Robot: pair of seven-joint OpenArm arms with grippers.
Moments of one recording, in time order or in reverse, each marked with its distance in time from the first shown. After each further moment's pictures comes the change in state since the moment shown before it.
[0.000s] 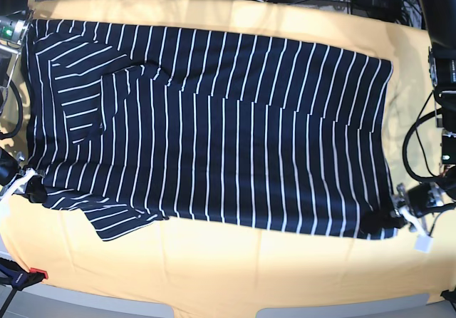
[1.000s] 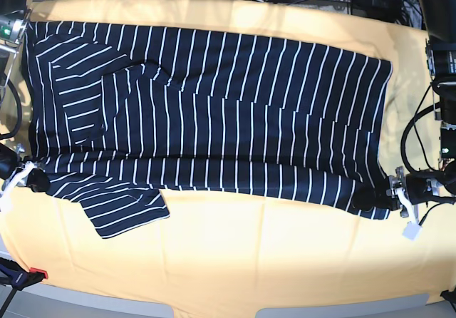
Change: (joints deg) left arm 4.0 0.0 -1.4 6.6 0.0 0.0 14.1; right arm -0.6 1.4 0.0 0.0 5.7 0.0 -10.1
